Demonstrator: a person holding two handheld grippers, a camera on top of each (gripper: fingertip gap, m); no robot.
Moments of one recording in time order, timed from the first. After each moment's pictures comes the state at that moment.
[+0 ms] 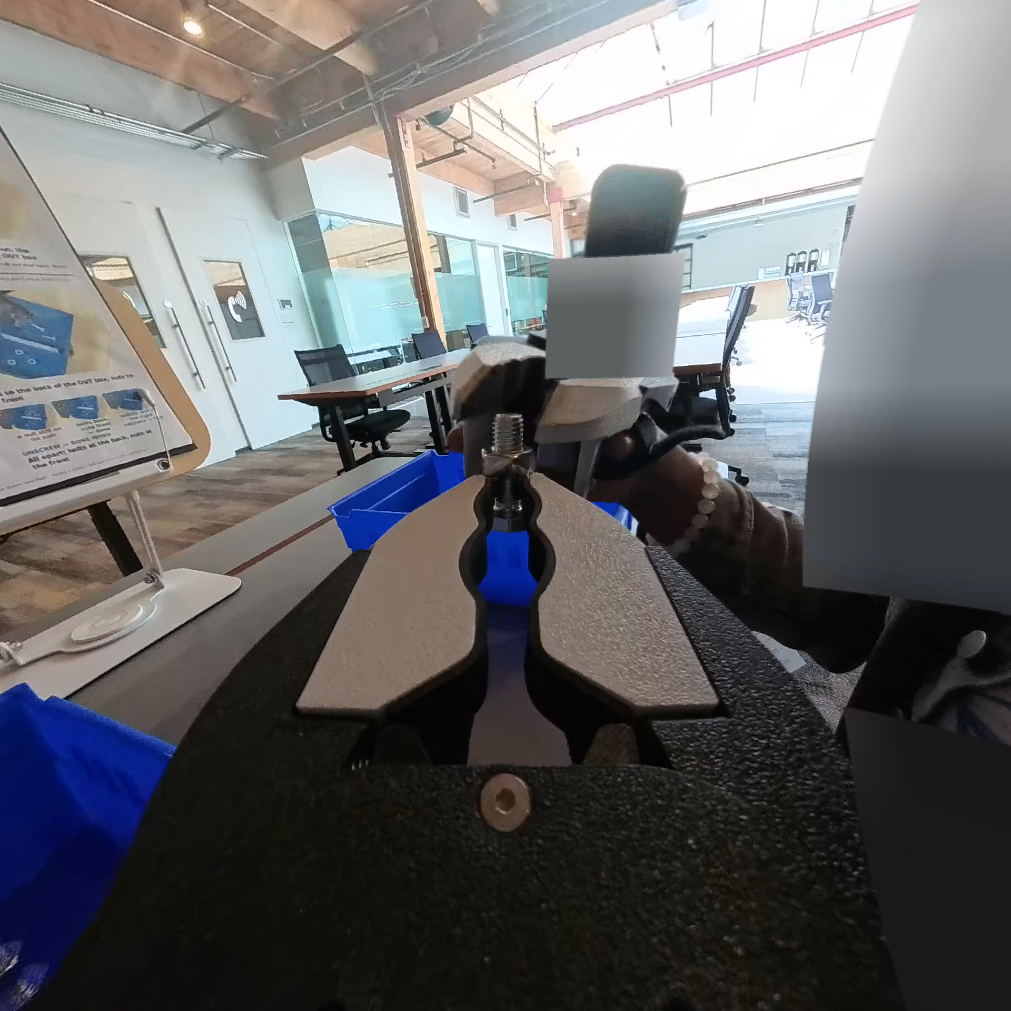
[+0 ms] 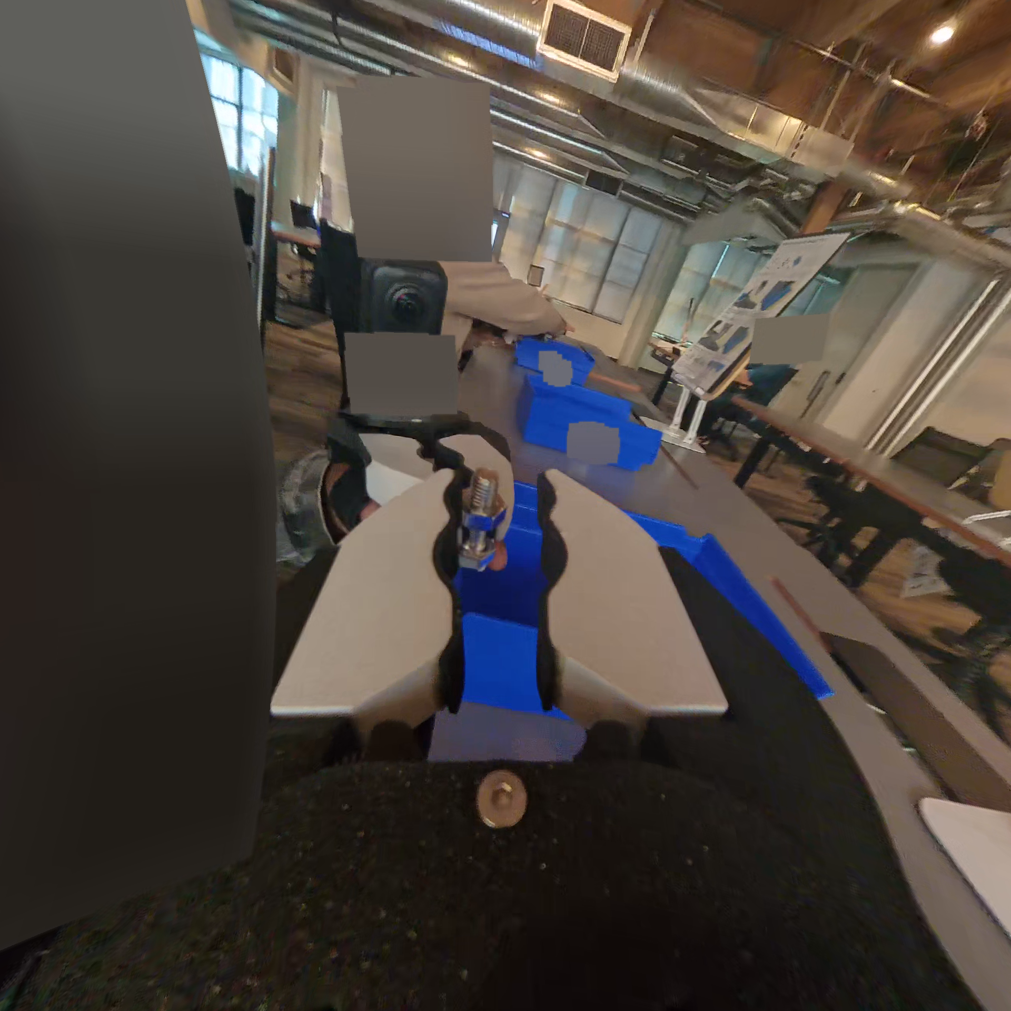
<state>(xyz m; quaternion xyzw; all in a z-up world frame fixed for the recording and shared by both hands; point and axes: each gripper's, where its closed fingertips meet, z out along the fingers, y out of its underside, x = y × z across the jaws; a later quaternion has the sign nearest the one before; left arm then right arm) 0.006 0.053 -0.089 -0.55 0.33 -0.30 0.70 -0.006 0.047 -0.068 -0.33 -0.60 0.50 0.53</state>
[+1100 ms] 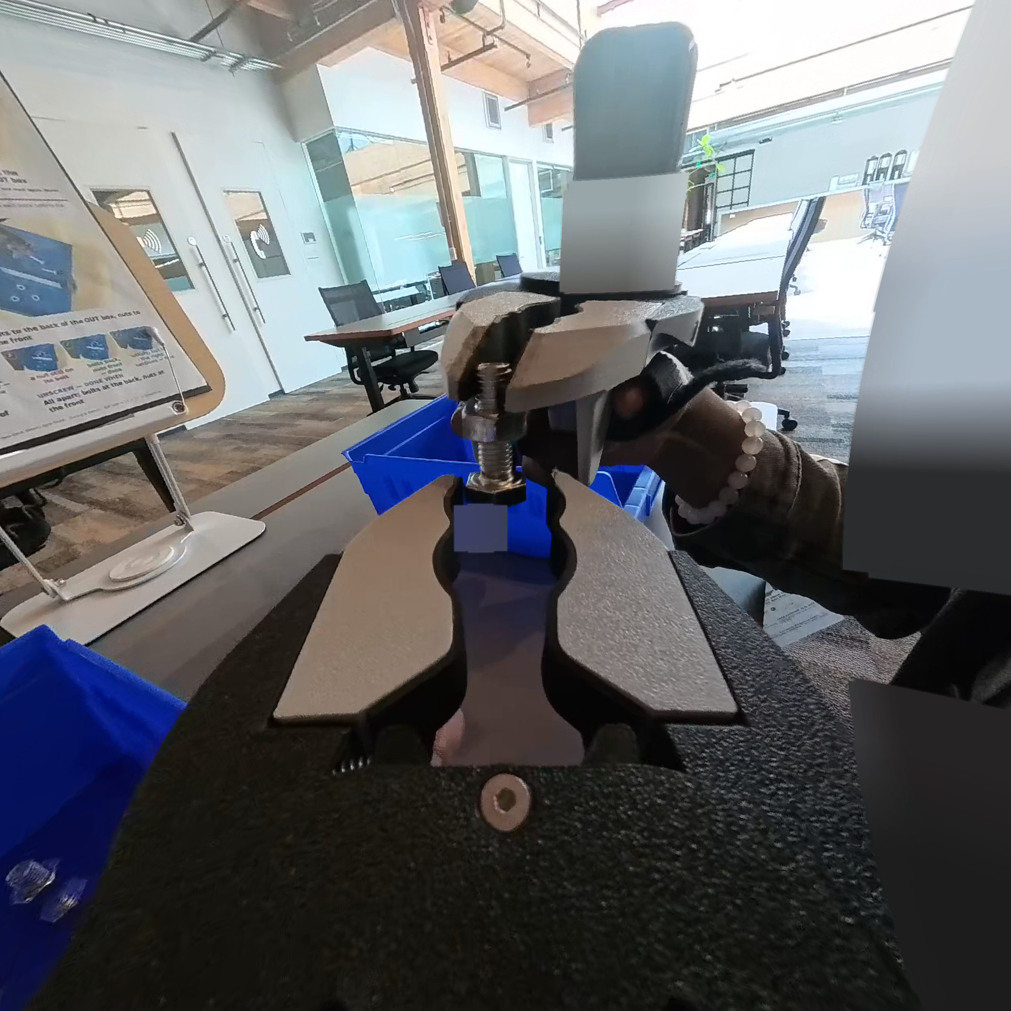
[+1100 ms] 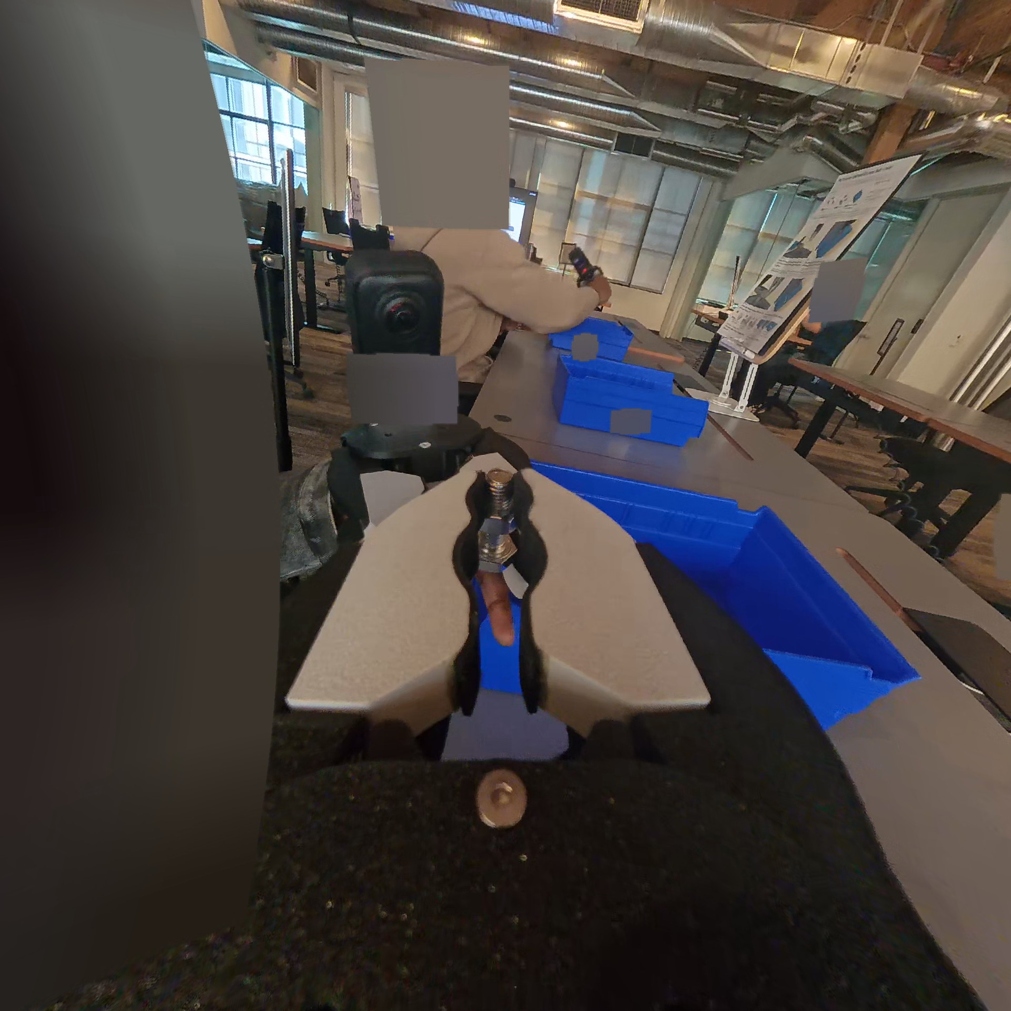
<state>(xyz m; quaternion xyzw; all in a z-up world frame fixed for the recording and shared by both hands) 0.016 0.068 -0.116 -0.60 0.33 -0.25 0.68 -0.012 0.047 -0.080 -0.35 -0.60 0.54 0.48</state>
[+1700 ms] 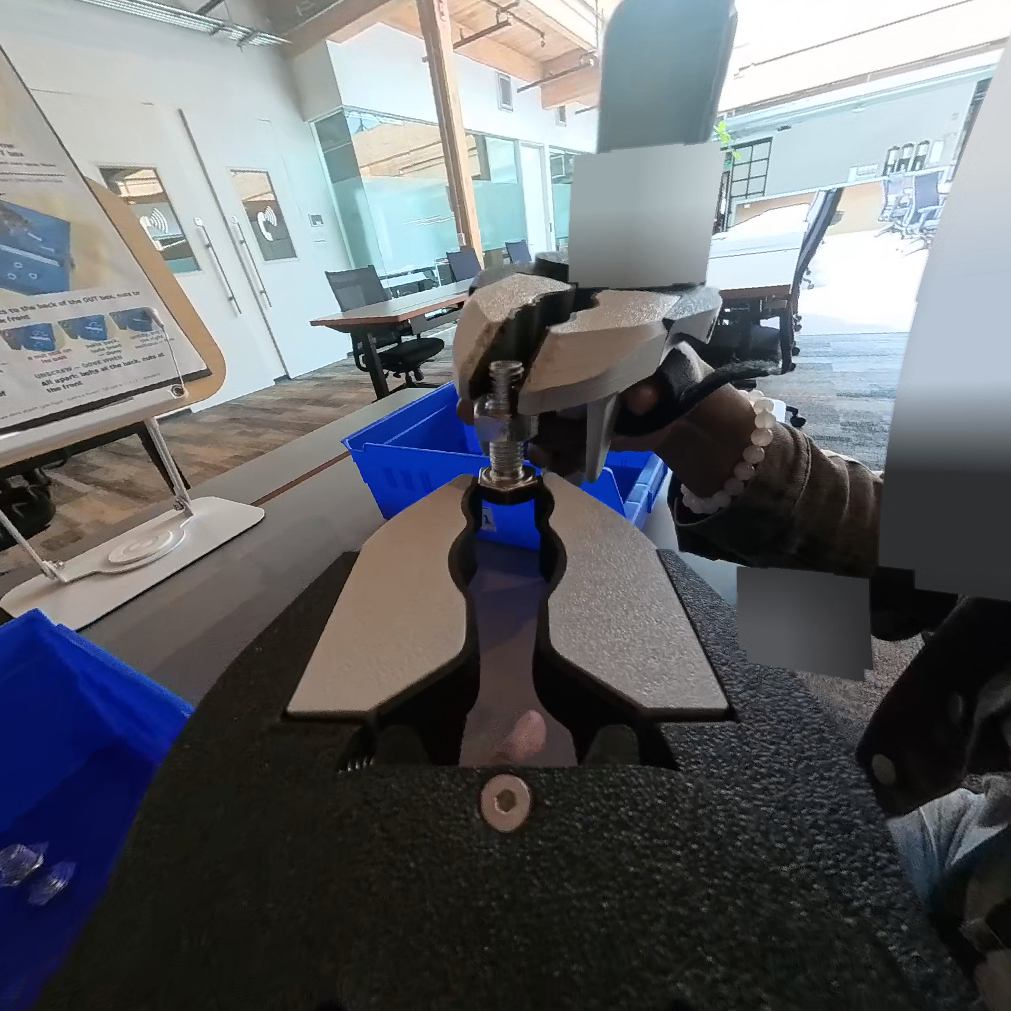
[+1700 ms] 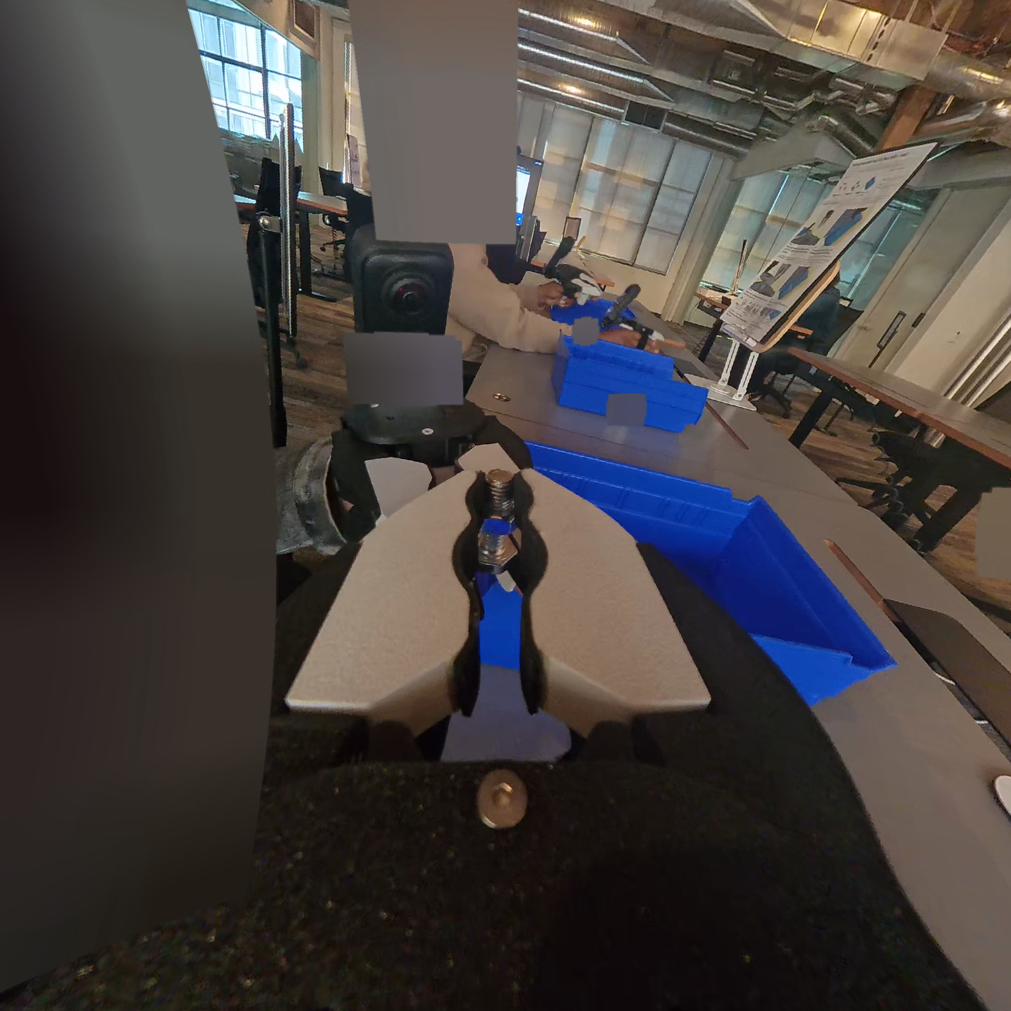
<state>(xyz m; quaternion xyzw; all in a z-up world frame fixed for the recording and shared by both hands) 0.020 0.070 -0.120 -0.62 0.32 -0.25 0.67 -0.006 0.047 -0.084 -0.35 -0.62 0.52 0.48</state>
